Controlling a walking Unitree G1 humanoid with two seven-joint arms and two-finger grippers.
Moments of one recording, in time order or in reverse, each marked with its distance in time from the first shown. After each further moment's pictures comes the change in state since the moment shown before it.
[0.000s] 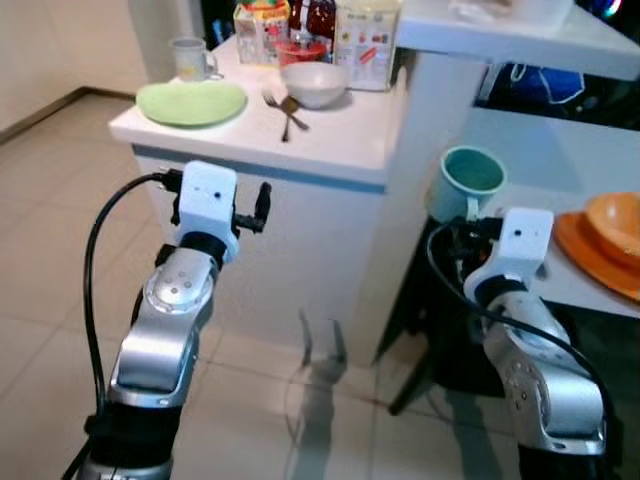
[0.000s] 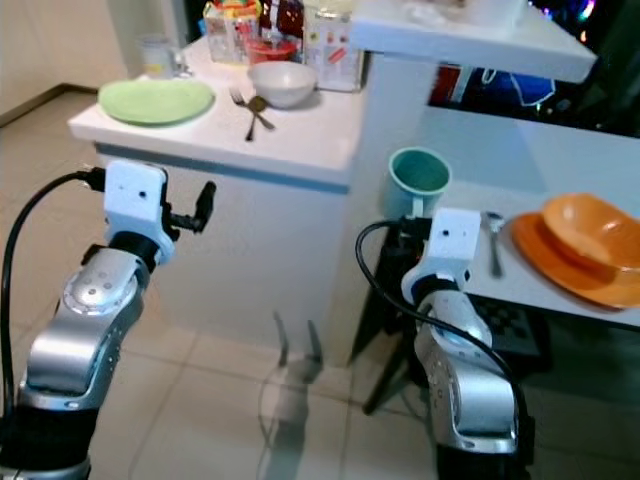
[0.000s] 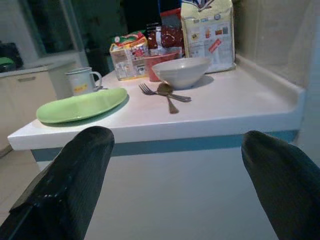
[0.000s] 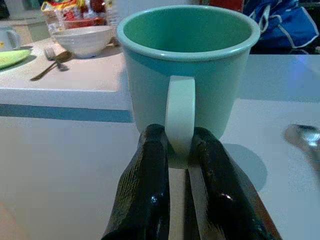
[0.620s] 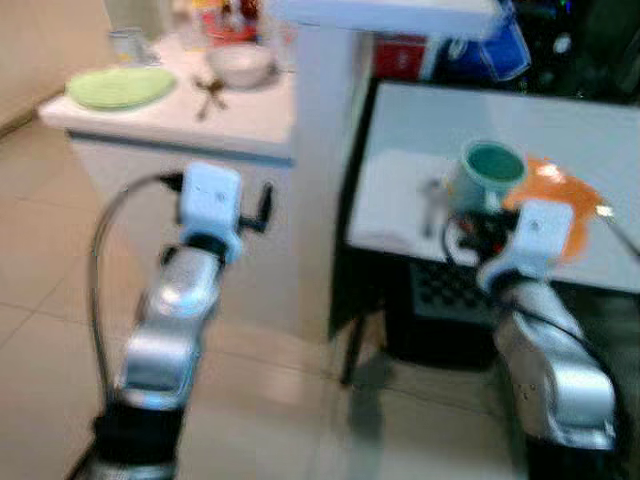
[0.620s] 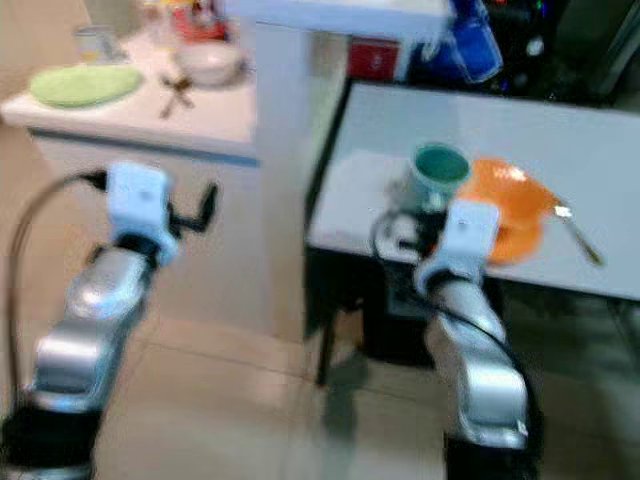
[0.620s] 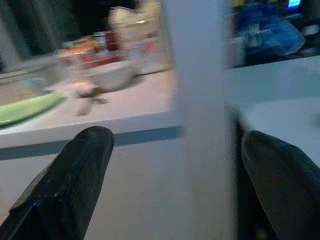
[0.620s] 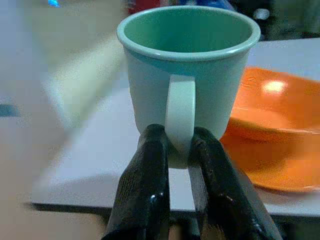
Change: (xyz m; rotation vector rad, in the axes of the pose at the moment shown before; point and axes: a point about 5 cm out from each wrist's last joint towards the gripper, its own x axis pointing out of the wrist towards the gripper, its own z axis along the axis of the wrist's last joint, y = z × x) left arm 0.001 -0.014 -0.002 -0.006 -0.002 -0.054; right arm 0.002 -0.022 0.000 -0.003 0.008 -0.105
